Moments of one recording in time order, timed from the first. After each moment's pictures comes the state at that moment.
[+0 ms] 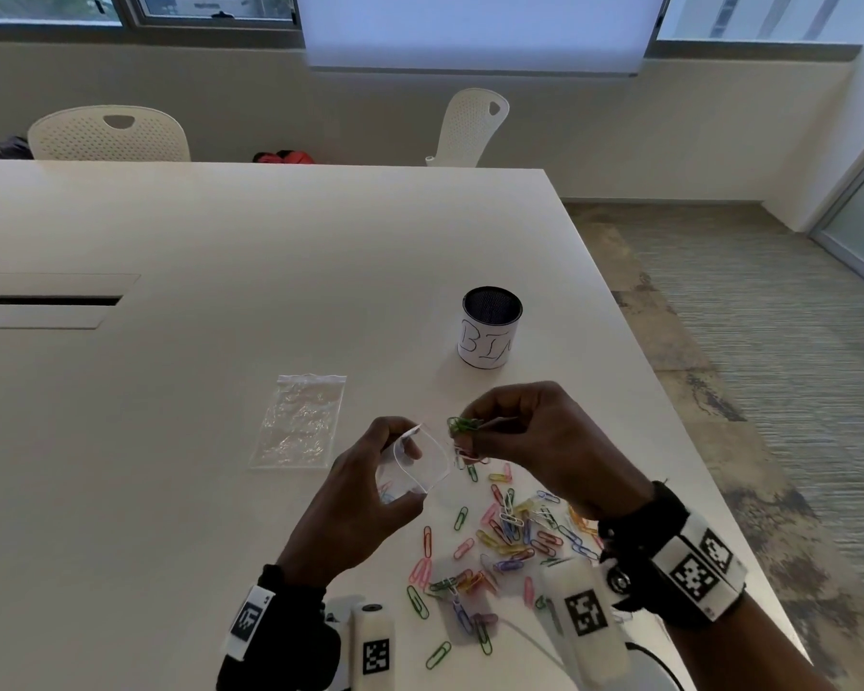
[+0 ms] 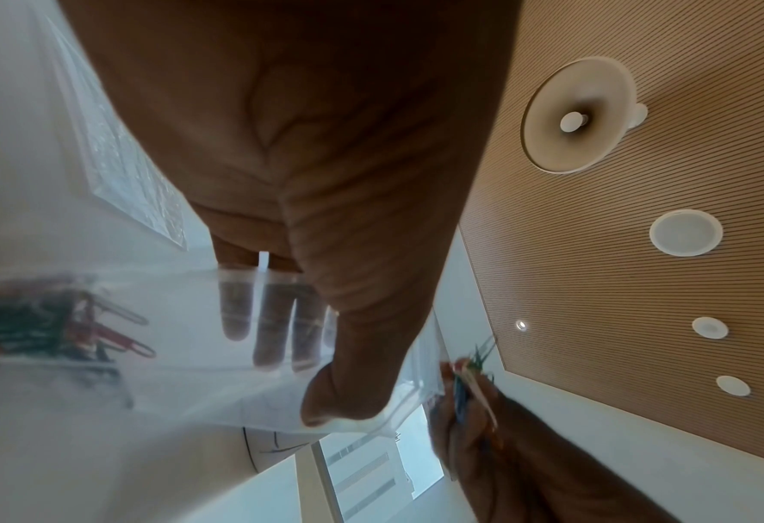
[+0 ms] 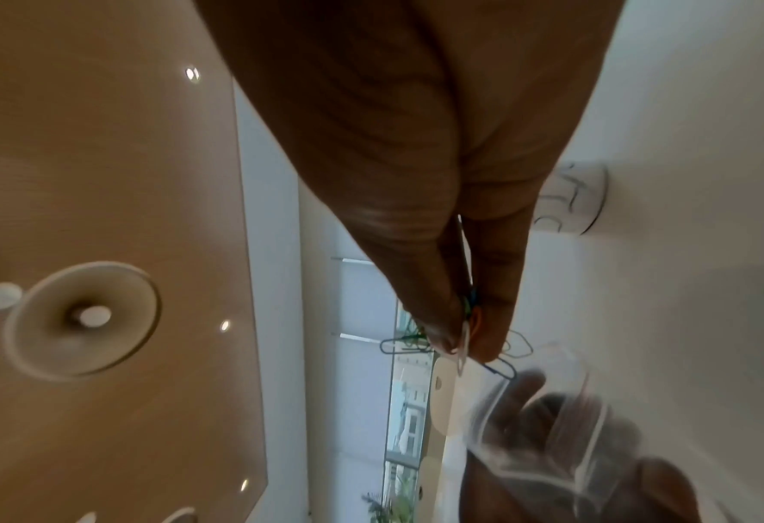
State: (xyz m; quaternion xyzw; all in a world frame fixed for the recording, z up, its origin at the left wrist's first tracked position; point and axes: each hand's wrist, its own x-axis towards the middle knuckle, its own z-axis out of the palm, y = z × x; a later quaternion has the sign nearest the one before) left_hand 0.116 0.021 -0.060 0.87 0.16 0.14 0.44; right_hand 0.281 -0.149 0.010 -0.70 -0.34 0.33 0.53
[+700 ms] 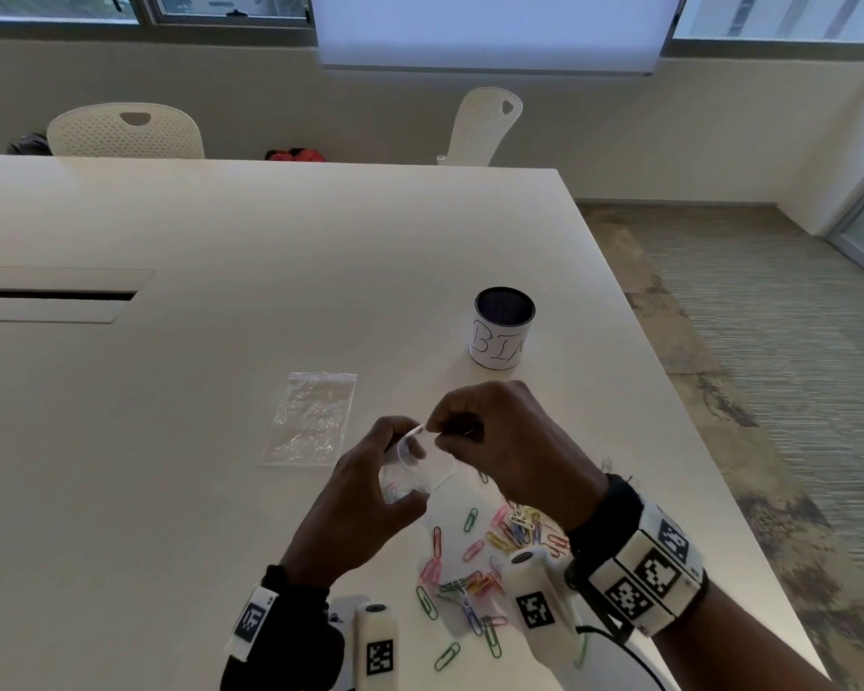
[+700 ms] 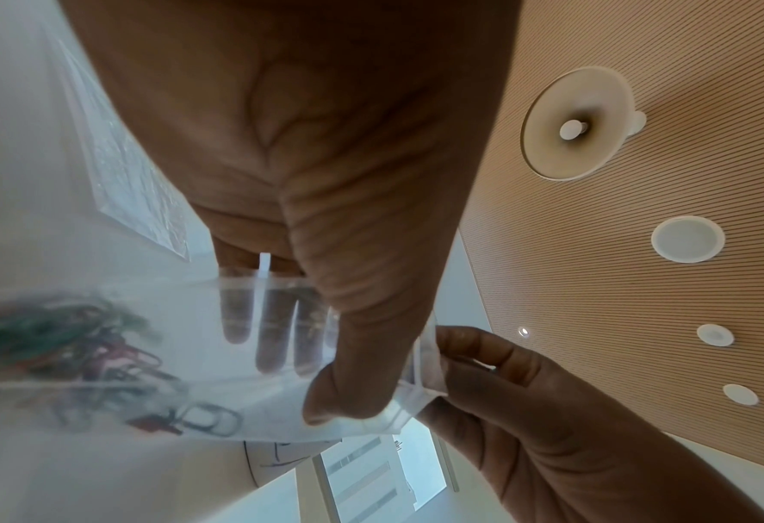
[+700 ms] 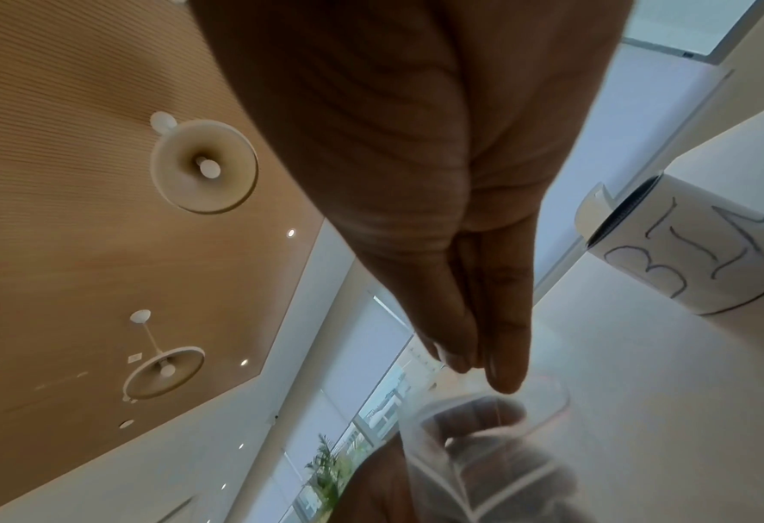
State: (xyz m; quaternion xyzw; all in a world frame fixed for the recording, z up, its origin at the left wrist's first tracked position) left_hand 0.111 0.022 -0.056 0.86 0.17 0.14 0.46; right_hand 0.261 -0.114 0.014 -0.77 -0.51 0.14 0.35
